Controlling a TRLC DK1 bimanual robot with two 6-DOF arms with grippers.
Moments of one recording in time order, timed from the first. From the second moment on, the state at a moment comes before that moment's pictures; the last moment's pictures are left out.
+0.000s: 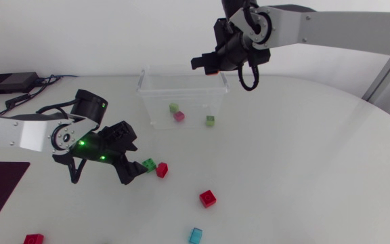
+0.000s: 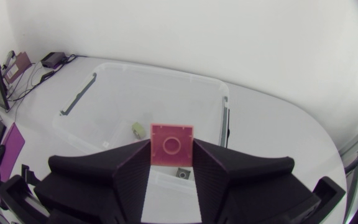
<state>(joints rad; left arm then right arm) -0.26 1.63 0.79 -0.22 0.32 0.71 0.47 1.99 1.76 -0.44 0.10 0.10</state>
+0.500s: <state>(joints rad) -0.27 1.79 0.79 -0.10 0.32 0.74 0.49 2.02 1.74 -0.38 0.10 0.04</state>
